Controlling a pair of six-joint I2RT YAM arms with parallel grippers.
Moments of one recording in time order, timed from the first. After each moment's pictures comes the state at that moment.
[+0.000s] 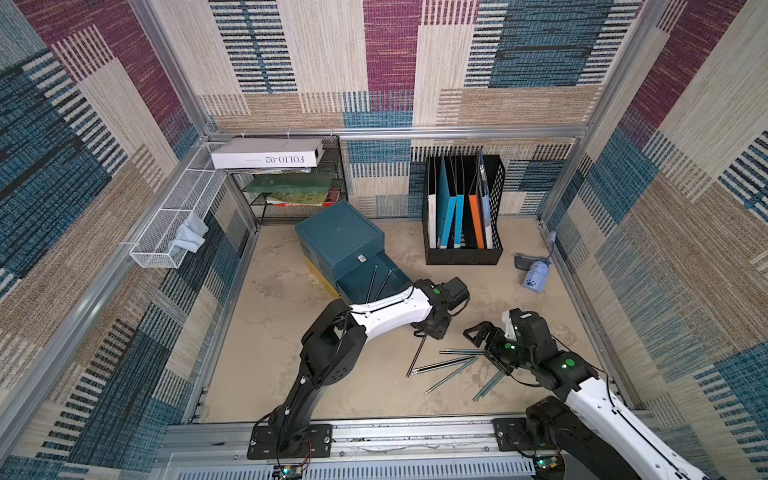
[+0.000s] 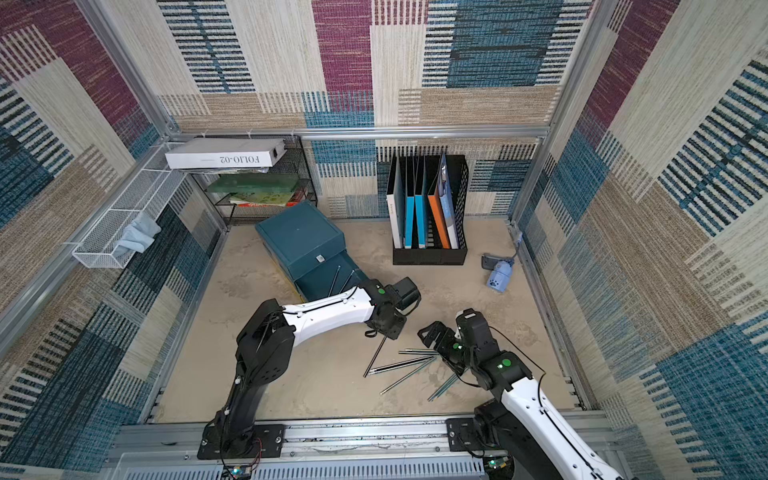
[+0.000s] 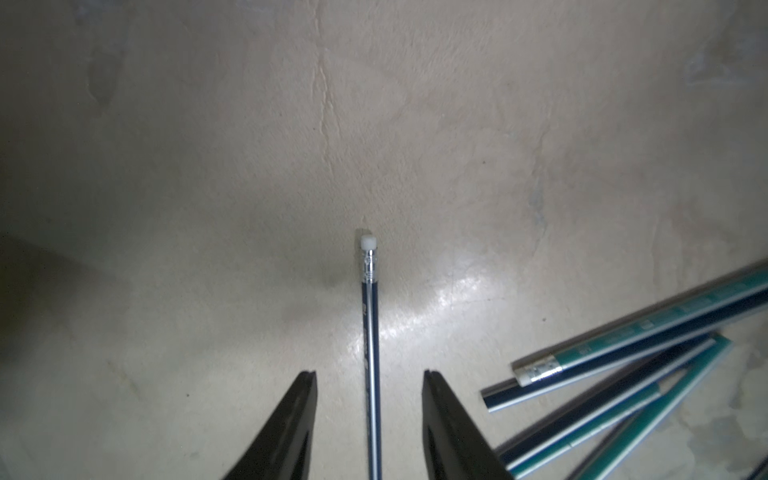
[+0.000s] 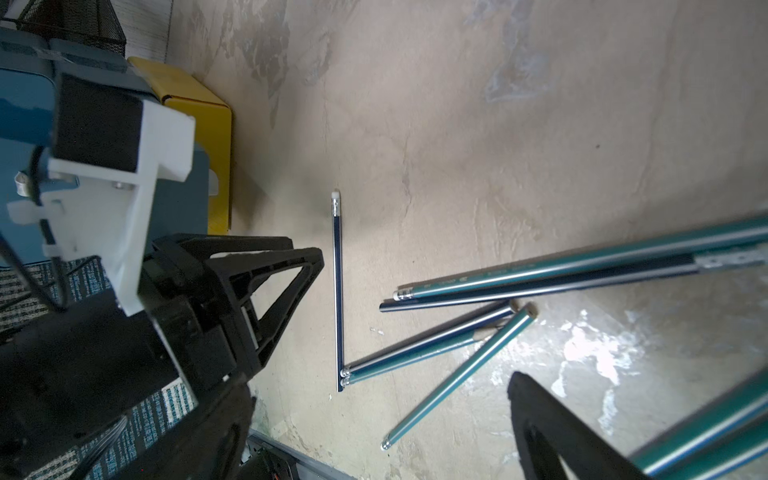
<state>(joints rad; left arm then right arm) -0.97 2.14 1.74 -0.96 -0.13 -0.44 0.43 0.67 0.44 -0.57 -0.25 1.05</state>
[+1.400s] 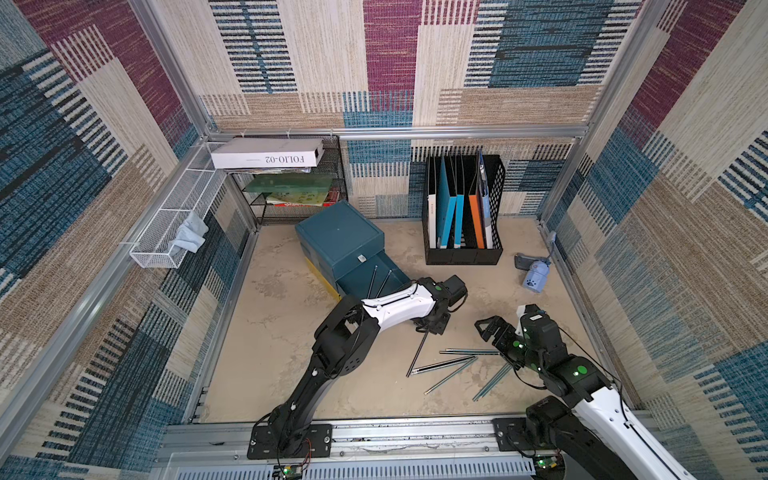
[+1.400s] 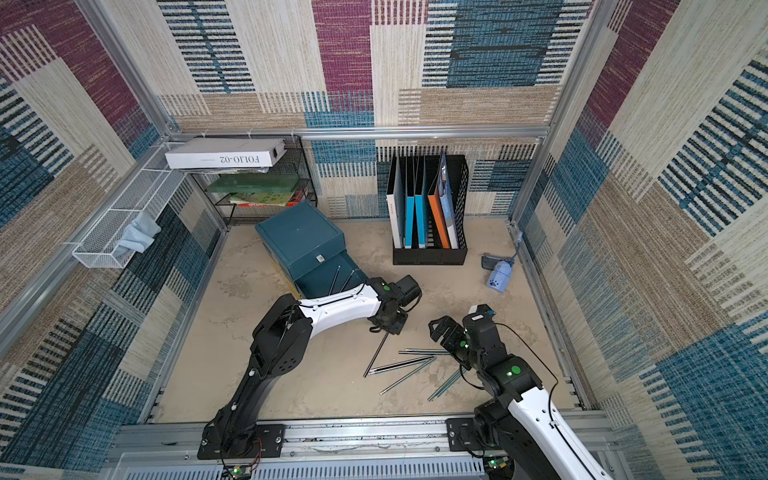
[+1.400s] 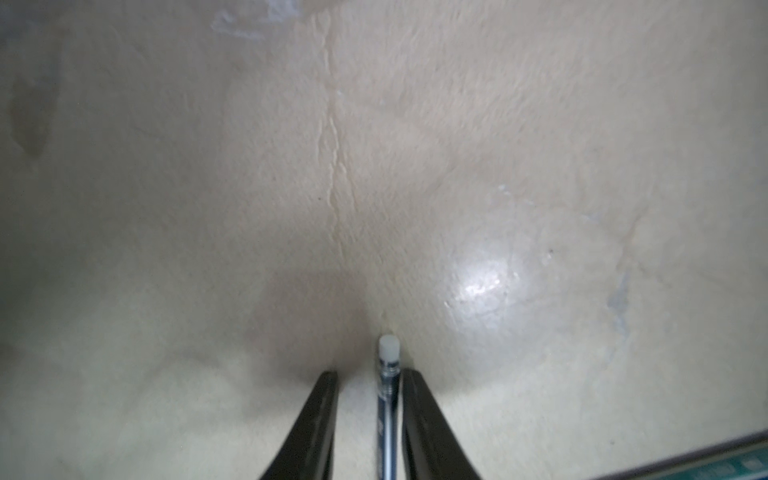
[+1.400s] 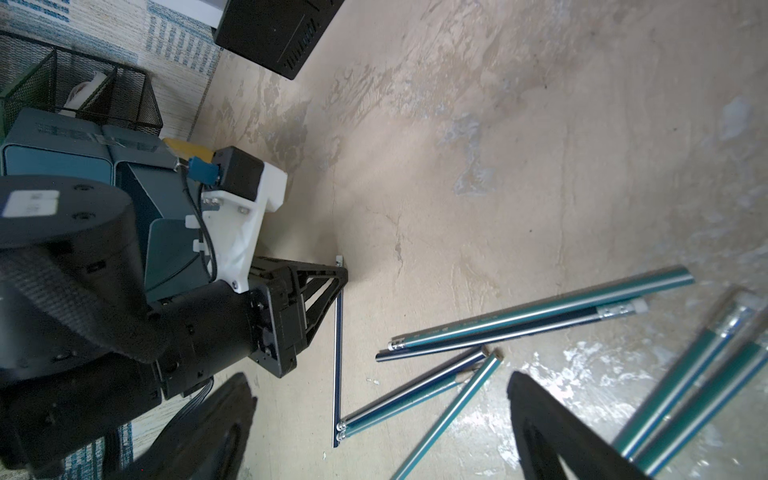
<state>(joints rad) -0.93 2.26 1.80 -0.92 -0.12 -0.43 0.43 0.58 0.48 -0.62 -0.05 1.03</state>
